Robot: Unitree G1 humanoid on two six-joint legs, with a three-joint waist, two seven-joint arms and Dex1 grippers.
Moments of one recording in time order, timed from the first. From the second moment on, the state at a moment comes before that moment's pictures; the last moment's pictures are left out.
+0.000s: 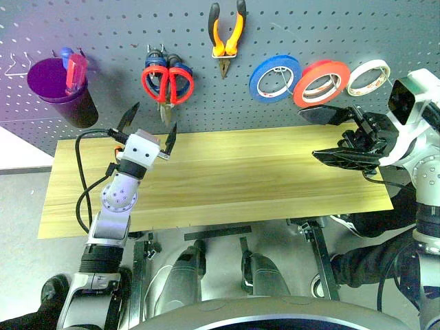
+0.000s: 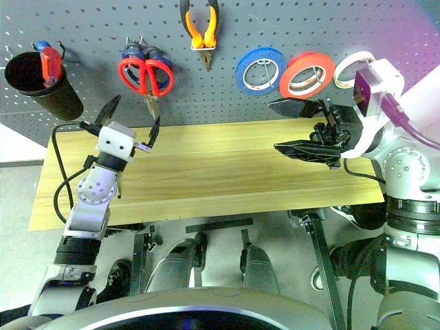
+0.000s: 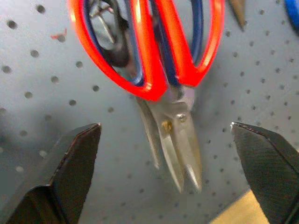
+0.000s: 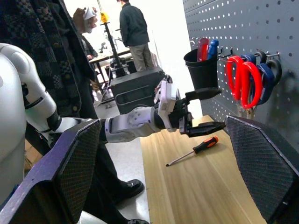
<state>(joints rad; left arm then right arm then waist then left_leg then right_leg) -0.32 0.36 0.06 0.07 0.14 -0.33 -0.17 -0.63 -0.77 -0.23 -0.01 0.88 0.62 1.45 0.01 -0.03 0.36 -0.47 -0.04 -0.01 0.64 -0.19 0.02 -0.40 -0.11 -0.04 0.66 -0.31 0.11</state>
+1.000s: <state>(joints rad) -0.07 0.29 0.33 -0.11 -0.17 0.24 -0.14 -0.60 -0.76 -0.10 0.03 0.70 0.44 1.54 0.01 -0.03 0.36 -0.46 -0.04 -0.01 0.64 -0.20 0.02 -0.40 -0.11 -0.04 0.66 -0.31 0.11</state>
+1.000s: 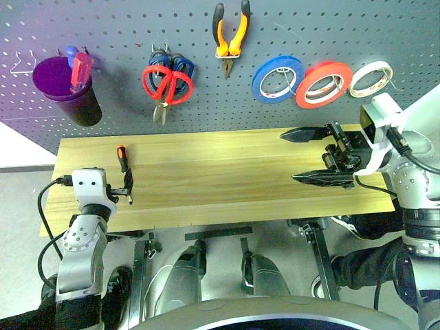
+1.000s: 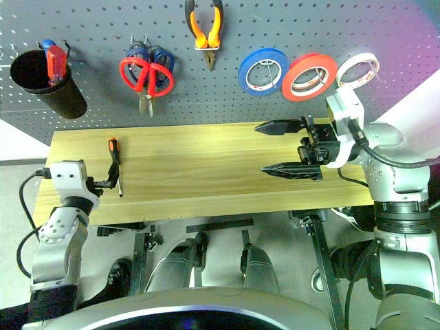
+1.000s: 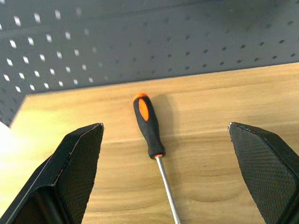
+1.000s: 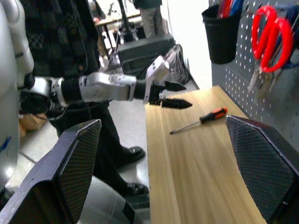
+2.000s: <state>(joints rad) -0.34 0.33 0.33 0.31 -0.16 0.21 -0.08 -0.52 -0.80 -0.08 -0.06 0.67 0.51 1.50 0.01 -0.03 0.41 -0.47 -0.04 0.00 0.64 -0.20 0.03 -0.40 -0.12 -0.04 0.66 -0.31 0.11</state>
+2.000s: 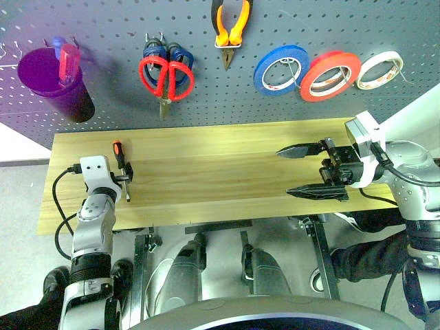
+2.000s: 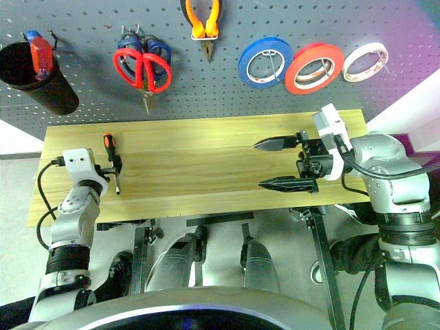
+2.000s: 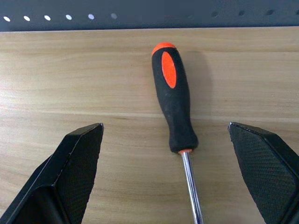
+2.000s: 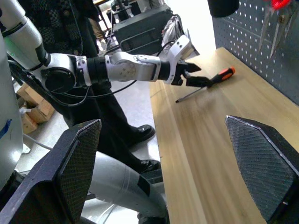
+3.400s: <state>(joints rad) -0.42 0.32 0.30 0.45 -0.18 0.13 -0.06 -0.44 -0.85 -0.12 -0.15 0.71 0.55 1.44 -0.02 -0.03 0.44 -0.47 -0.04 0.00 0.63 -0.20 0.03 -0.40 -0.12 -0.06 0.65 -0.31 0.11</state>
